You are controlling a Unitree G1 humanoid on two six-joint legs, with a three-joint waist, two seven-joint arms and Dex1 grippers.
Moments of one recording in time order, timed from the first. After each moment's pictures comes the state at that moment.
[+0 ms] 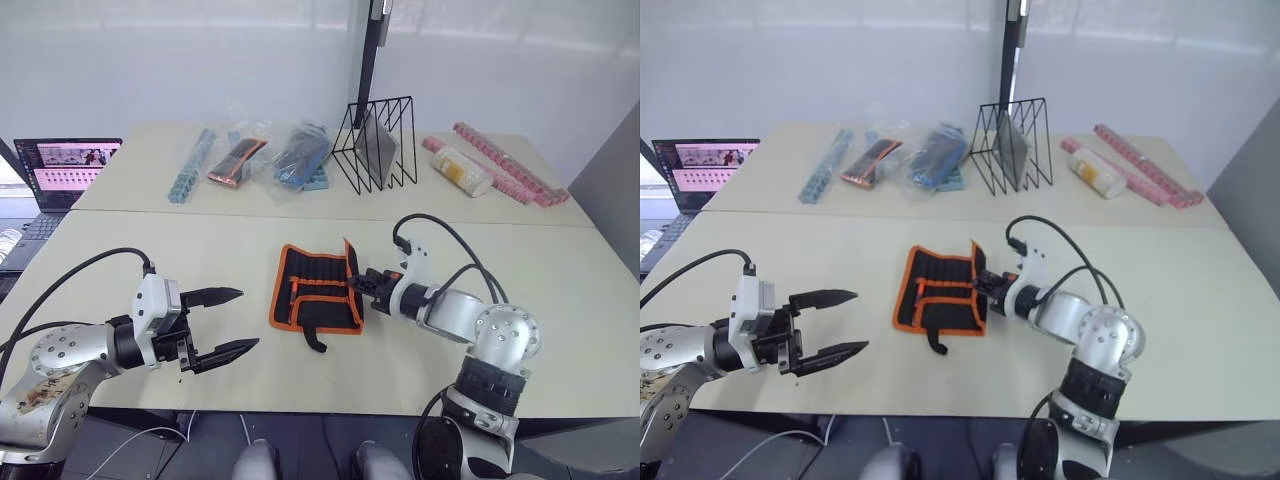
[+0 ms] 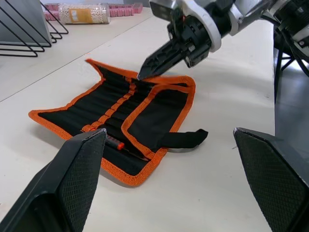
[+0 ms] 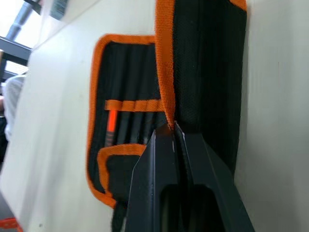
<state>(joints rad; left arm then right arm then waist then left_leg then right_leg) 0.05 0.79 0.27 -0.39 -0.63 0.30 -1.11 -0.54 0.10 -0.42 -0.26 0.76 1.49 -0.12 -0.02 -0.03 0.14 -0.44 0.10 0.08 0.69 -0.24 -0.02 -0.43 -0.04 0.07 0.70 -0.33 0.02</state>
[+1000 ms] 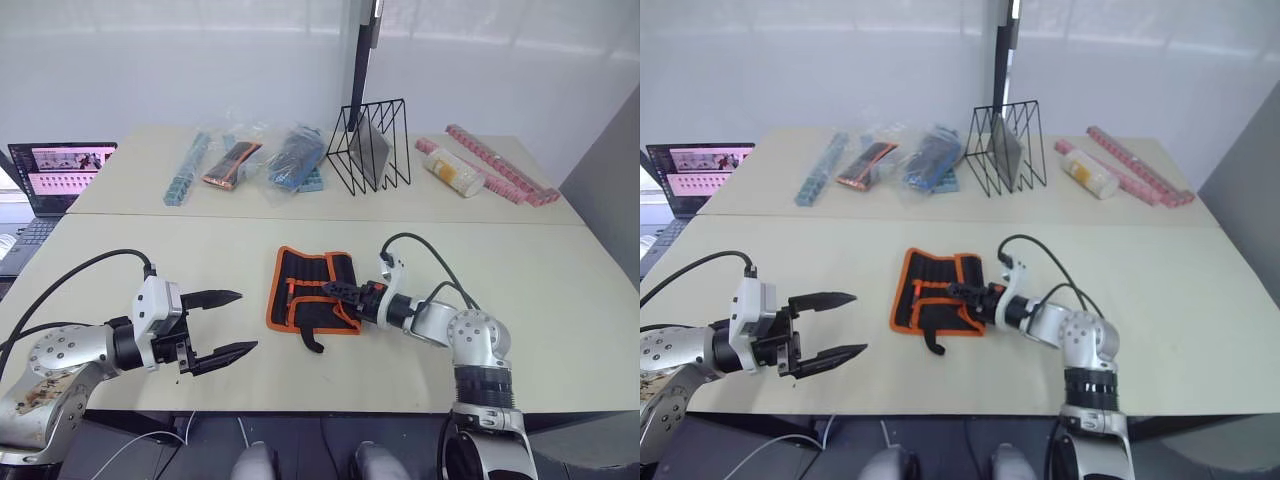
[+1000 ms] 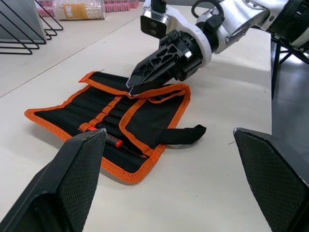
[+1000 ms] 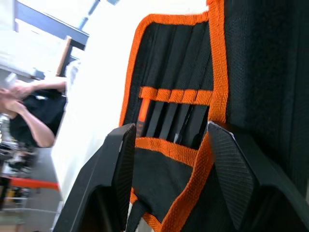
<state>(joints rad) 0.06 0.81 0.27 -0.39 -0.61 0.31 -1.12 -0.53 -0.09 -0.26 0.07 0.80 1.20 0.32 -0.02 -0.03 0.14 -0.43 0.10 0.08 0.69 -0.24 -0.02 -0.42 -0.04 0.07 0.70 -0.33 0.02</state>
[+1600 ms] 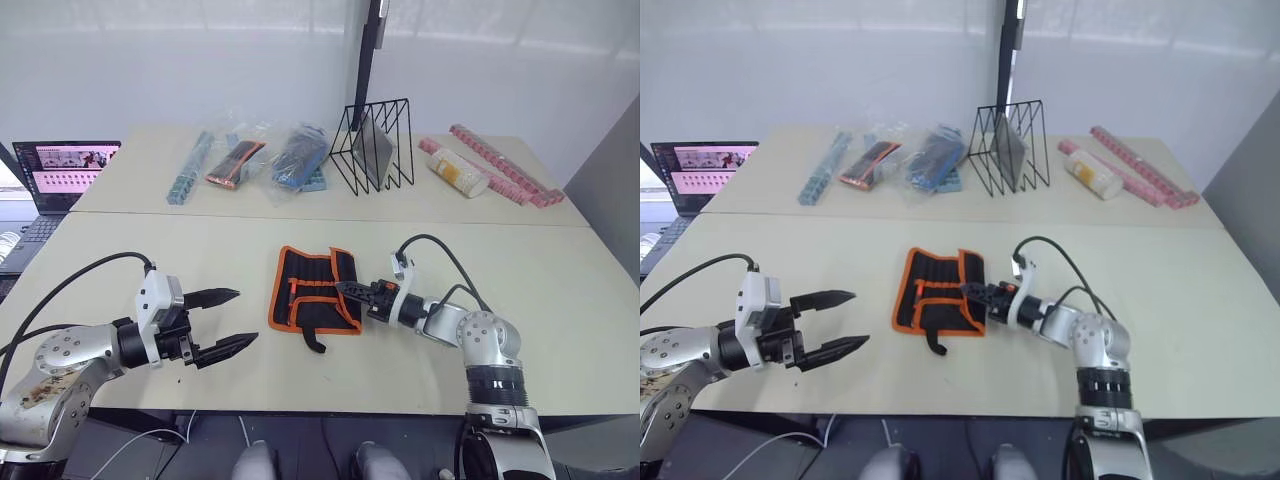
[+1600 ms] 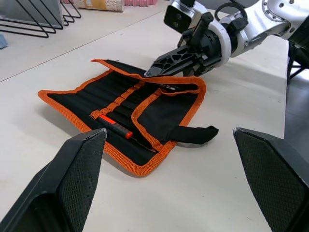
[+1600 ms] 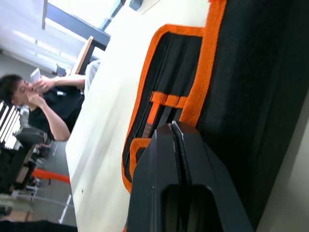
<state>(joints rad) 0.04 0.78 0.26 -0.38 -0.64 0.40 -1.04 -0.49 -0.20 -0.15 0.09 0.77 1.06 0.53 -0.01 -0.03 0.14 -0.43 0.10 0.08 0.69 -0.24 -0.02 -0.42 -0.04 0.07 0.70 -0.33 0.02</state>
